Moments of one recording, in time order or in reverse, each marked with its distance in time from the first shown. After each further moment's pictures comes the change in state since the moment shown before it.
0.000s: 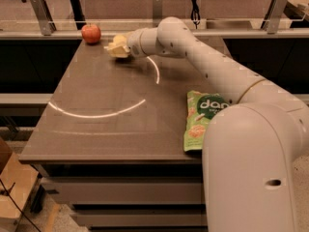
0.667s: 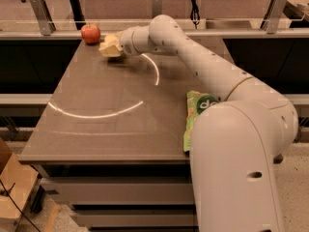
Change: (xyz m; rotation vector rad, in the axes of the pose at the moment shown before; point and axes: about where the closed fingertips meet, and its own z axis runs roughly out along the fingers) arm -0.012 0.008 0.024 -0.025 -0.006 -0.016
